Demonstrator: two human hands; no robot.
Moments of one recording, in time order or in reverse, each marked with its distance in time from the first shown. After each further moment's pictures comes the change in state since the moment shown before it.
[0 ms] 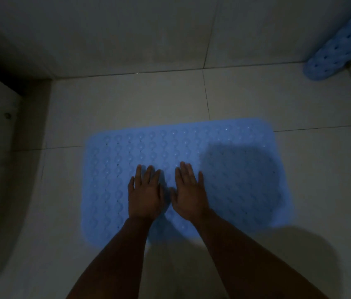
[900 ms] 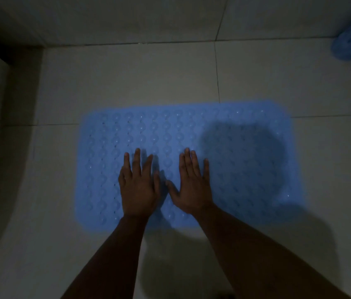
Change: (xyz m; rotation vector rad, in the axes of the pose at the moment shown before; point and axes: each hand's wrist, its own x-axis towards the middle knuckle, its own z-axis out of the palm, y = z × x) left_hand -0.014 -0.010 0.027 -0.039 0.286 -0.096; right_hand 0.001 0.011 0.028 -0.039 -0.051 -0.031
